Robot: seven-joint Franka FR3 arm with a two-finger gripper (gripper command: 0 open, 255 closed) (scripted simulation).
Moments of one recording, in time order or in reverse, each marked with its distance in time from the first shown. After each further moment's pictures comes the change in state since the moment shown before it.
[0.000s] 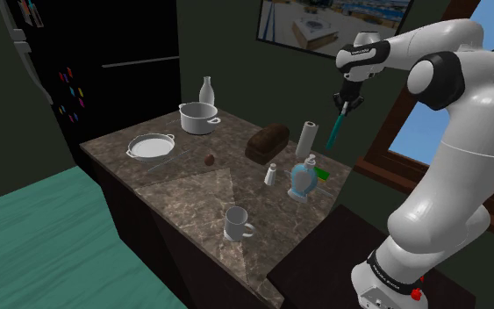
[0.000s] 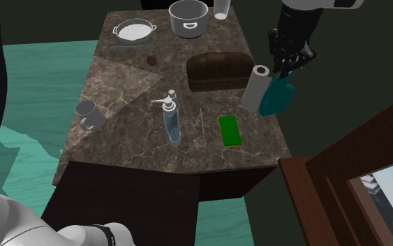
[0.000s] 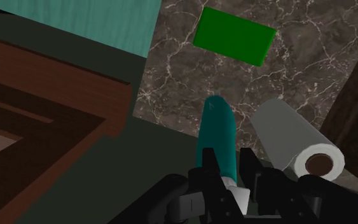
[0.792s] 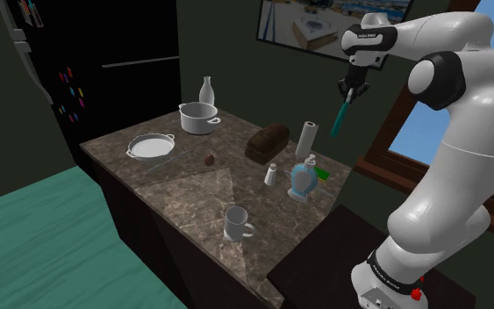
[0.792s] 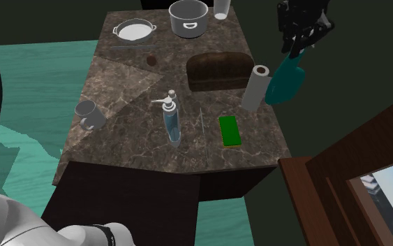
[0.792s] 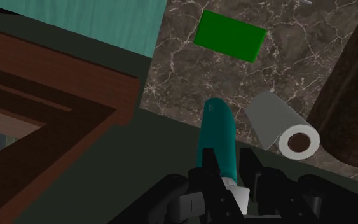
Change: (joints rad) arm -0.002 -0.004 -0.002 0.154 0.001 -0.158 -0.010
